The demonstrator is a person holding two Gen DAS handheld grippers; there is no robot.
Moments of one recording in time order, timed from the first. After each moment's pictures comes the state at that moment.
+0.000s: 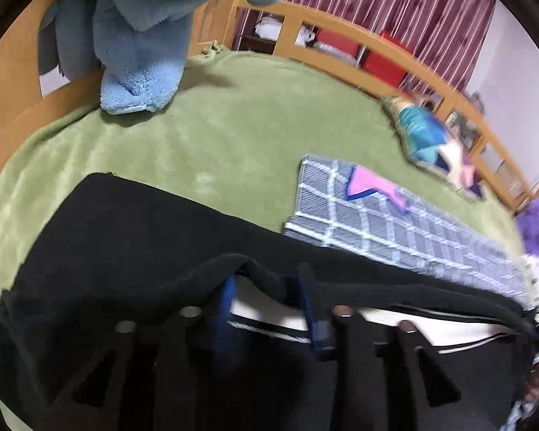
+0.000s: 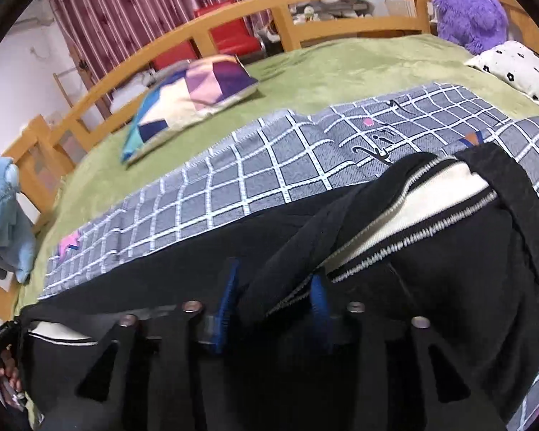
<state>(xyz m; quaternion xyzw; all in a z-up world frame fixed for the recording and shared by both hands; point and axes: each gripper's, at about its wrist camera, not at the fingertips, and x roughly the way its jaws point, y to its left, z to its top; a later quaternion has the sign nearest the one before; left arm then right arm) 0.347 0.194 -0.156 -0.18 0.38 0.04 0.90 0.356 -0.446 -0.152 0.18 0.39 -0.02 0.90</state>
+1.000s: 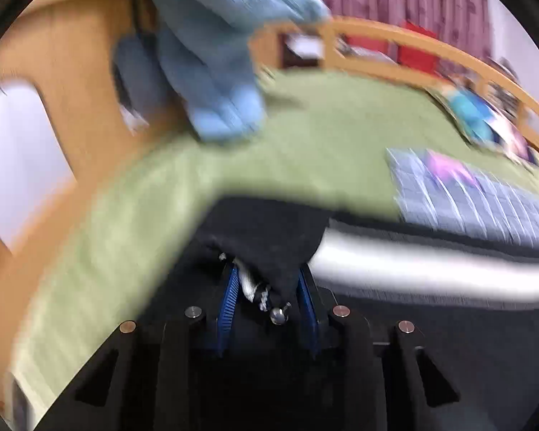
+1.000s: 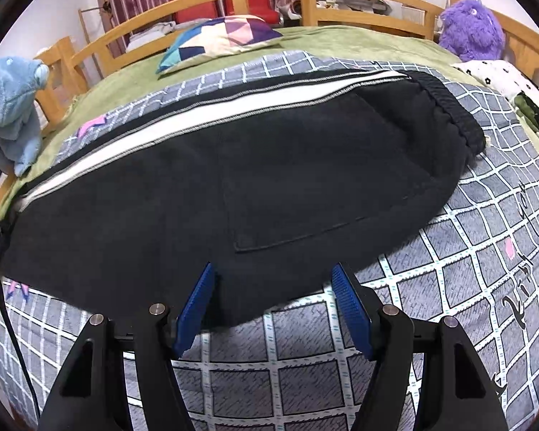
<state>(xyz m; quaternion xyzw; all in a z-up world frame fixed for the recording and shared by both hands) 0.320 0.253 -0.145 -0.05 0.36 0.19 0.91 0.168 -0.373 -0.176 0.07 0.45 -0.03 0.89</state>
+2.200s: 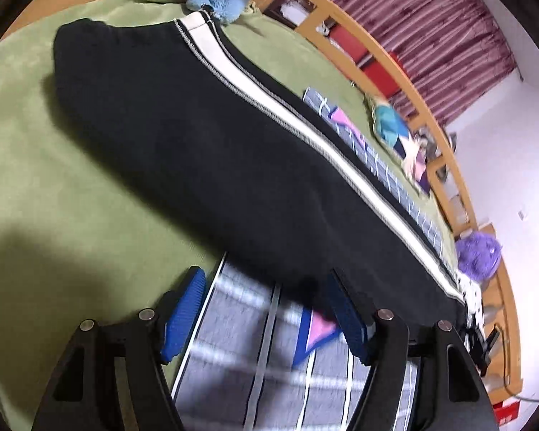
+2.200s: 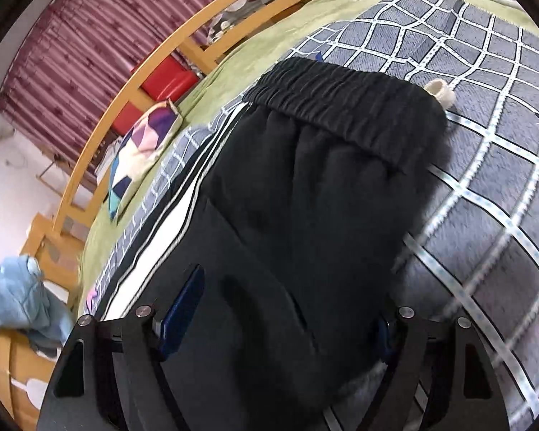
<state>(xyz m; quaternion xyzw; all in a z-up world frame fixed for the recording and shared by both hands) 0.175 0.198 -0.219 -0.34 0.39 -0.01 0.85 0.260 -0.550 -0.205 0.37 0.35 -0.07 0.86</state>
